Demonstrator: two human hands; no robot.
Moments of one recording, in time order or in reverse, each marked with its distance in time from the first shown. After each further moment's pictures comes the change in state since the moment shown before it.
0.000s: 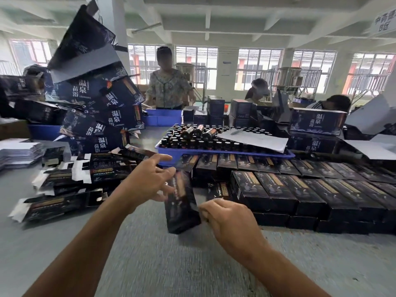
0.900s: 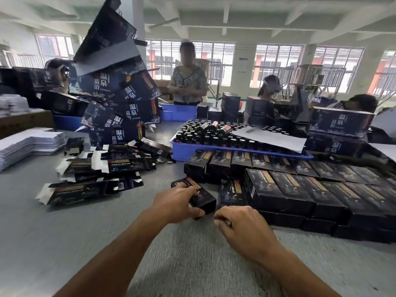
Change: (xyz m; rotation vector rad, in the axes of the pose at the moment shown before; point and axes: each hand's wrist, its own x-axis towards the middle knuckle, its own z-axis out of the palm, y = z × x) left_hand 0.034 -0.083 0.046 0.970 -0.149 0.057; right_hand -0.003 0.015 0.020 0.066 -0.167 0.113
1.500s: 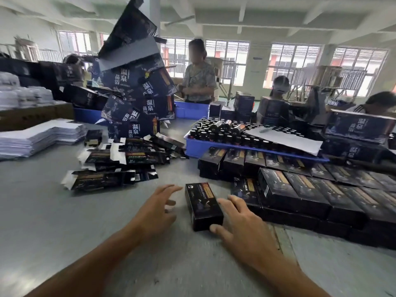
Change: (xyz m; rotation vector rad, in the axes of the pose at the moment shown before) left_hand -0.074 -0.067 0.022 -0.613 0.226 0.035; right_hand -0.006 -0.020 0.028 -0.036 -0.068 0.071
